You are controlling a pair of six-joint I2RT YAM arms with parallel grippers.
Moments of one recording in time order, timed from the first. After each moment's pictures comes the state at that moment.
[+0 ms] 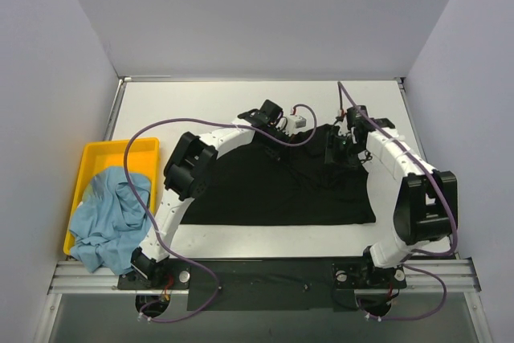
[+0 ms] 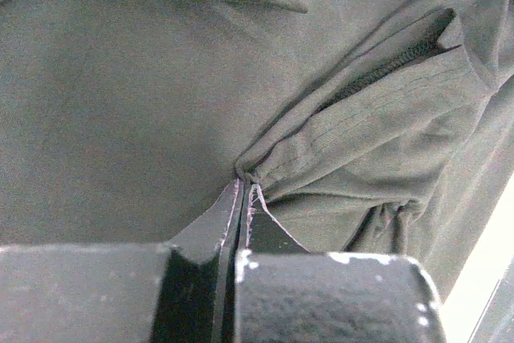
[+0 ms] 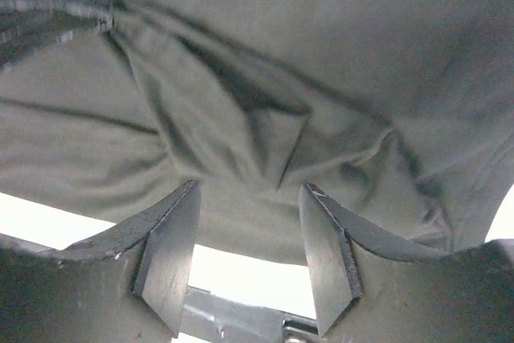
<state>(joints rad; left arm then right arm) -0.67 2.38 1.90 -0.53 0.58 0.03 0.17 1.57 1.09 -0.79 -0.23 0.26</state>
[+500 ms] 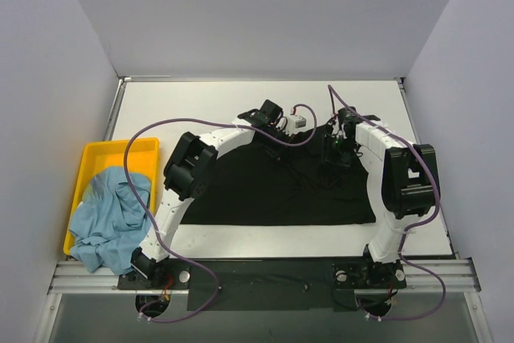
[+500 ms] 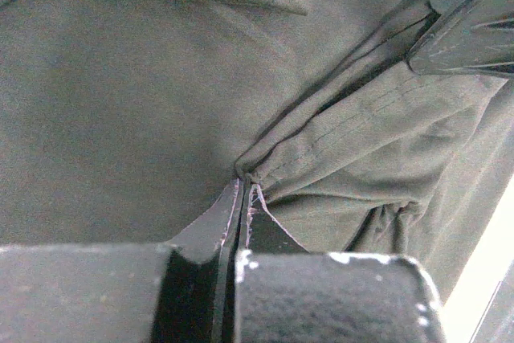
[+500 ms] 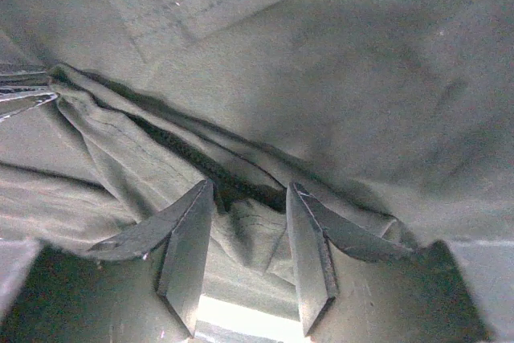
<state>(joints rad) -0.67 2.38 1.90 -0.52 0.58 0.03 0.14 1.83 1.20 -0.73 -0.22 0.25</state>
